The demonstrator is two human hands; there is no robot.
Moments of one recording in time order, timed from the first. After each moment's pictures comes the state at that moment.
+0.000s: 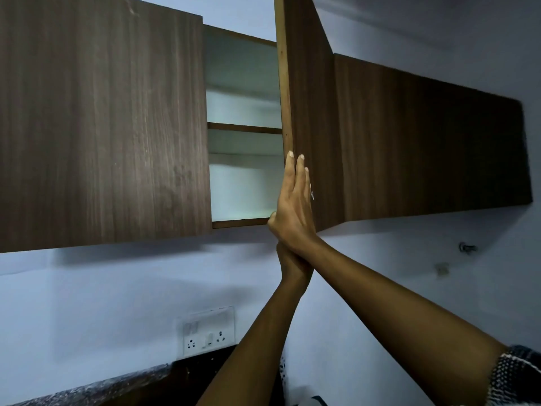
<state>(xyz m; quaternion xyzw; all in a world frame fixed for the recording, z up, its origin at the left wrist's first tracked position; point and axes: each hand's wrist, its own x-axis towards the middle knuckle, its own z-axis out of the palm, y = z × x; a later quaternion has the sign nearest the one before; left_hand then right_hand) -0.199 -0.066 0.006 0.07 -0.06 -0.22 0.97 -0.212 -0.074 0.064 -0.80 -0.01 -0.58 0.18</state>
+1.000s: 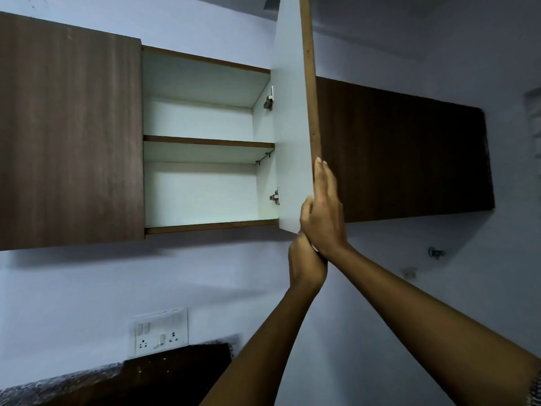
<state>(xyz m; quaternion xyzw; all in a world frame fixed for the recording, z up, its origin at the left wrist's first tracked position) -0.325 -0.267 -0.005 0.47 -0.31 0.03 0.83 -0.343 -0.302 0.053 -0.70 -0.06 -0.69 0.16</state>
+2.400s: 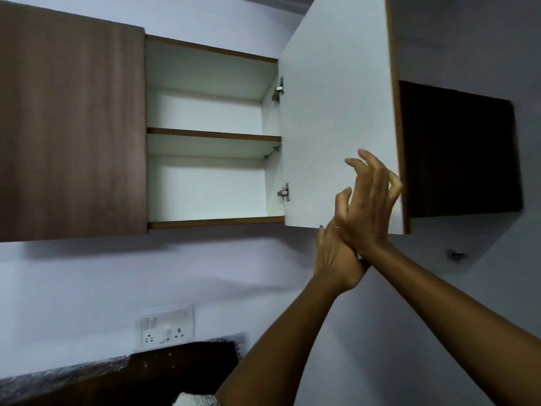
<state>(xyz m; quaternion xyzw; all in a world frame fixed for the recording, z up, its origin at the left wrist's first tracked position) -0.312 -0.310 -0.007 0.70 -0.48 0.34 0.40 -0.348 -0.358 0.051 -0.62 -0.01 -0.79 0.02</state>
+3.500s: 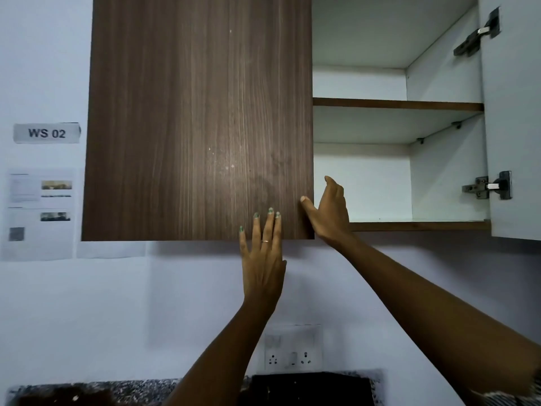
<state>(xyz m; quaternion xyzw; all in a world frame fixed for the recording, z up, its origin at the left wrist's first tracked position) 0.036 0.117 -0.024 0.83 -0.10 0.55 0.04 0.007 -0.010 0.074 -0.80 -0.08 -0.51 0.32</state>
